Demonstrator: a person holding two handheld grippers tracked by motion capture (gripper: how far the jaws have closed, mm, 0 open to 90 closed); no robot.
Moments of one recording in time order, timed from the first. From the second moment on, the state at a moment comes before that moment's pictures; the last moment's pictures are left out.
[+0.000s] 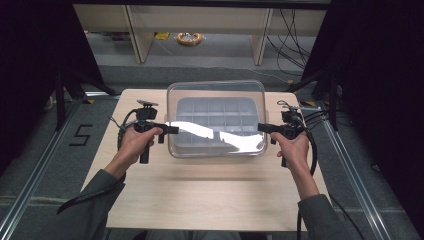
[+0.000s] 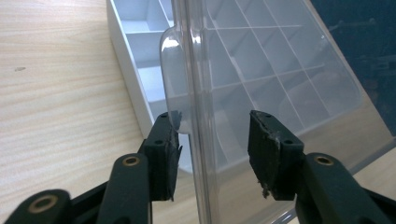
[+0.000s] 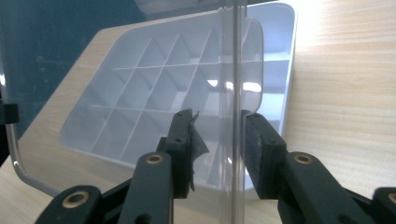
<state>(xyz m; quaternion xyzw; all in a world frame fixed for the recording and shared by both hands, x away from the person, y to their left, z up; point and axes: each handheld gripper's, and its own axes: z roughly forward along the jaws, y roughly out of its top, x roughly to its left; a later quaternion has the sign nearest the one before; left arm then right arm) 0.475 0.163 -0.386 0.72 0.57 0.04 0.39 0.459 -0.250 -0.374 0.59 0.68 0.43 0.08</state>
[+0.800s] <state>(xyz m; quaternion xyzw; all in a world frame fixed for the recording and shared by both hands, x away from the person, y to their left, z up) 0.523 0.151 -0.406 0.70 0.62 0.03 0.34 0.506 -0.247 -0.389 0.63 0.67 0.39 0.03</state>
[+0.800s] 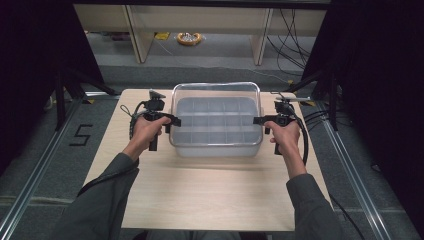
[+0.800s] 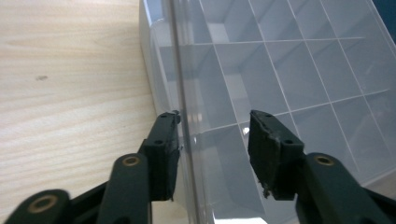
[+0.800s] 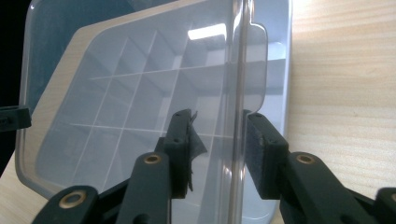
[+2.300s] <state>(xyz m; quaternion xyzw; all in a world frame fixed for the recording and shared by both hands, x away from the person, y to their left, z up) 0.530 0.136 -0.427 0.72 0.62 0.04 0.31 0.528 -0.231 -0.414 0.67 0.67 0.33 0.04</state>
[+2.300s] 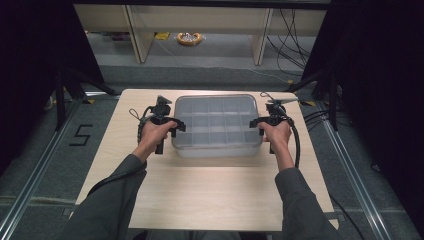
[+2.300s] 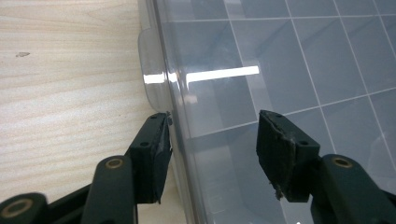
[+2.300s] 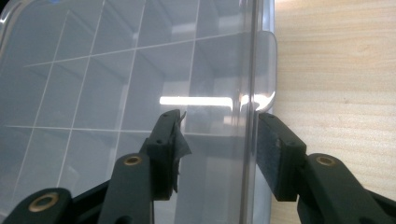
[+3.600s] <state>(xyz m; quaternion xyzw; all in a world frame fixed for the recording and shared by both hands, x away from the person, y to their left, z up) 0.526 0.138 -0.422 0.71 0.63 0.06 0.31 0.523 -0.235 -0.420 0.66 0.67 0.32 0.06</state>
